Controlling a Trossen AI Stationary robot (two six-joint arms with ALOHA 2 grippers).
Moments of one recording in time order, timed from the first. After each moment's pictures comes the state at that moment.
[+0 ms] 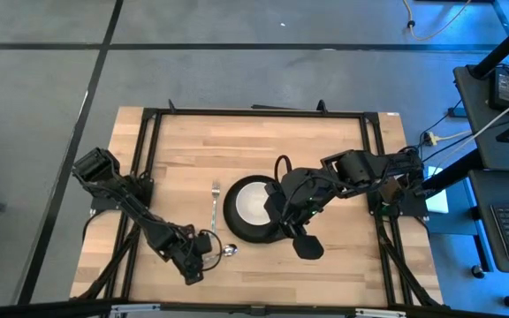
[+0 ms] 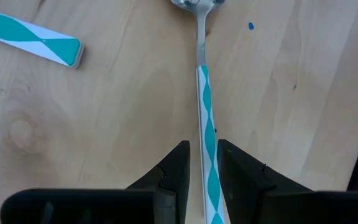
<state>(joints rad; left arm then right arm) -0.74 1.67 0.91 -0.46 -0.15 -1.09 0.34 1.90 2.35 -1.12 -0.28 0.20</state>
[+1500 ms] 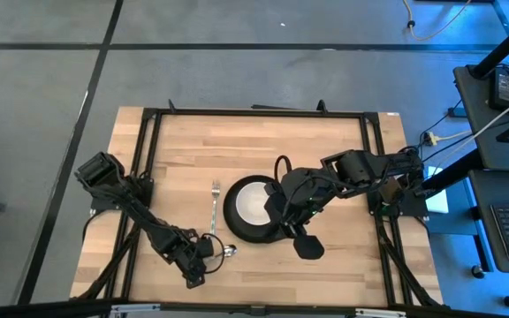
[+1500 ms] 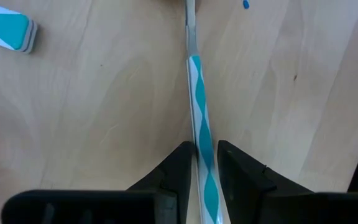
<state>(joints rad) -0.74 1.74 0.92 -0.40 -0.09 -1.10 0.34 1.90 2.35 -1.12 -0.28 0.18</state>
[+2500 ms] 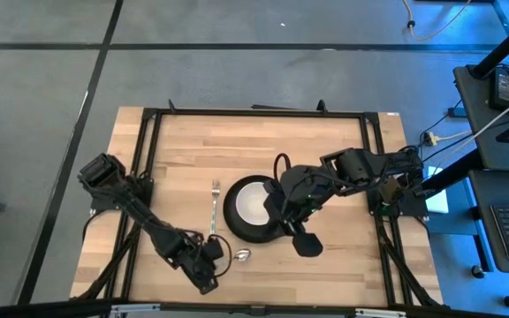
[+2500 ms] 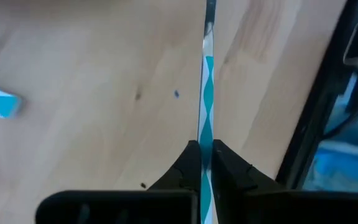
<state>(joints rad) -0.72 1.75 1.11 -0.49 -0.18 -1.19 0.33 1.90 2.35 -1.12 -0.28 0.15</state>
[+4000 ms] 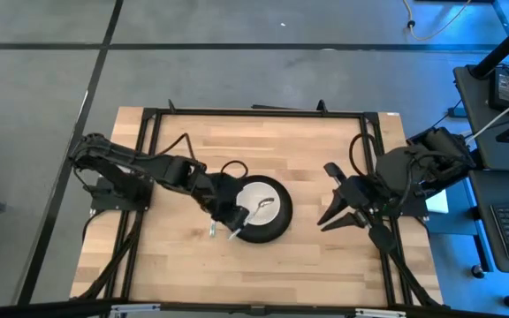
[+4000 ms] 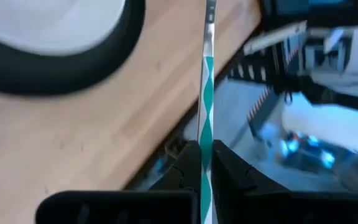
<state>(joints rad) -0.24 1.52 1.43 -0.70 0.23 -1.33 0.49 1.62 2.35 -1.25 -0.07 0.18</state>
